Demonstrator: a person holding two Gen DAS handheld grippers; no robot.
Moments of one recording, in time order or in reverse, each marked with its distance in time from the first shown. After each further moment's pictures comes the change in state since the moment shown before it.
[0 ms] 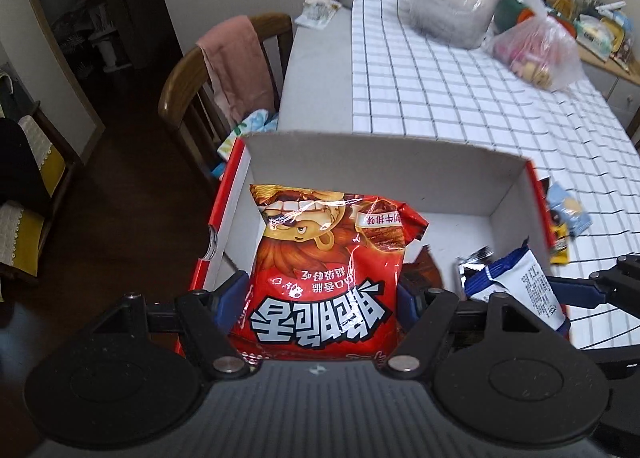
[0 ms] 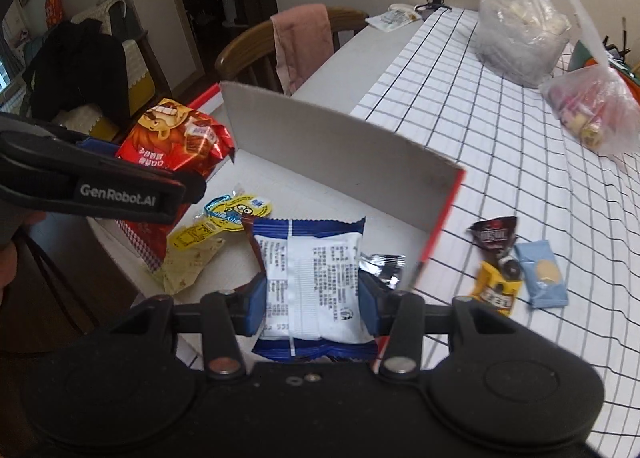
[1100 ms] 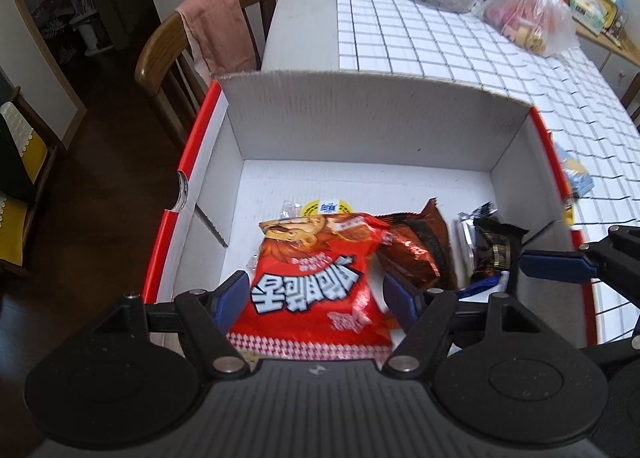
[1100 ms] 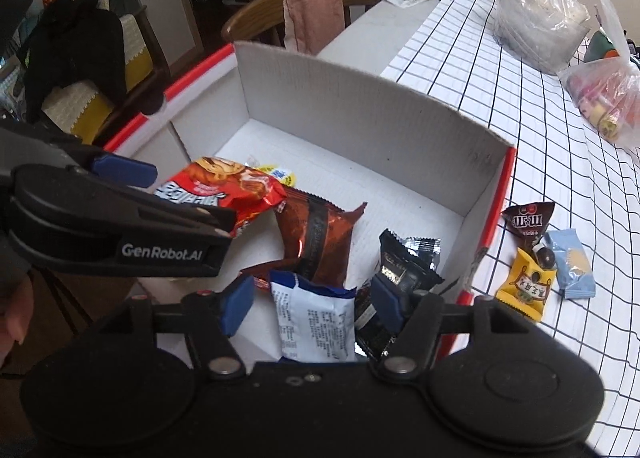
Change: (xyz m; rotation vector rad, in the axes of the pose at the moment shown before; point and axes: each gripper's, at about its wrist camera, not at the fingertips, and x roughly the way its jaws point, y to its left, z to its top) left arm 0.022 0.000 -0.023 0.020 0.054 -0.057; right arm 0.013 0.022 -0.007 -0.009 0.033 -0.004
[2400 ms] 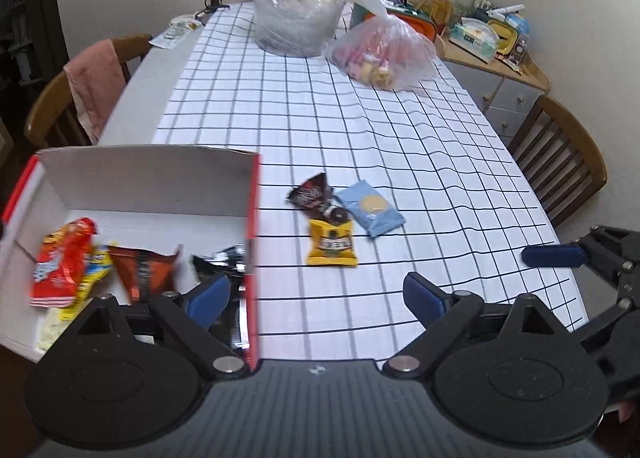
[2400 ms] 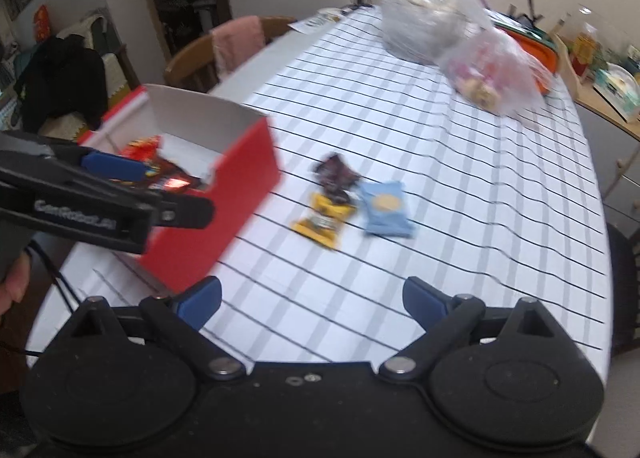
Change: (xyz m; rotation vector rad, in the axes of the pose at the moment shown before) left arm -0.055 -0.192 0.006 0.020 -0.115 -0.220; right arm -0.125 -0.204 -0.088 0.052 -0.069 -0.043
